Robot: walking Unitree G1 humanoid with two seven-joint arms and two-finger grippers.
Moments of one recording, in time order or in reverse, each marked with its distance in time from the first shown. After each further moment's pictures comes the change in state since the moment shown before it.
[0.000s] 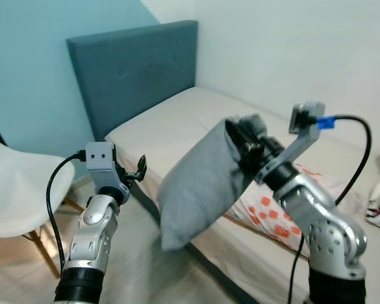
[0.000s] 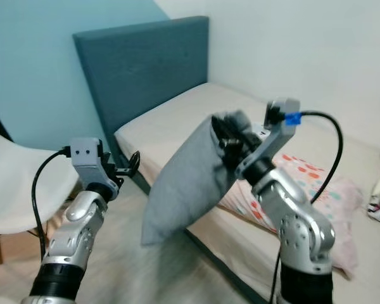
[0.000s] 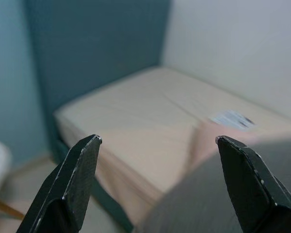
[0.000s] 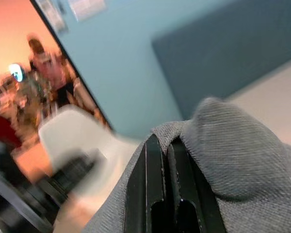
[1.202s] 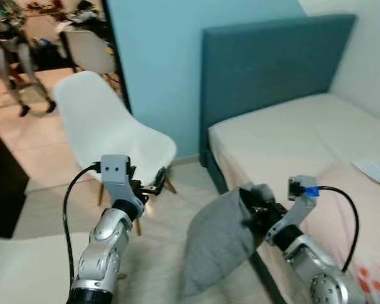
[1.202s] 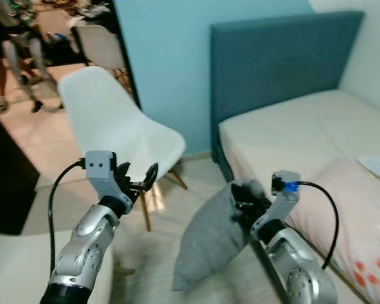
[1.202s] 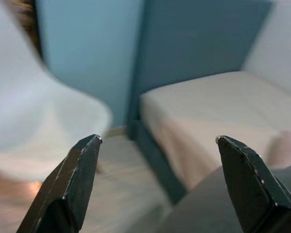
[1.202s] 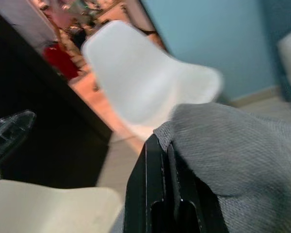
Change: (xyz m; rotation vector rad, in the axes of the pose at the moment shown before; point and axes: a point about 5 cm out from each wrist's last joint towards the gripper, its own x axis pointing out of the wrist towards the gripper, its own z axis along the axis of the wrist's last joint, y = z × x) left arm -0.021 -0.029 -0.024 -0.097 0.074 -0.144; right arm -0.038 -0.039 -0.059 0.053 0.083 -0.160
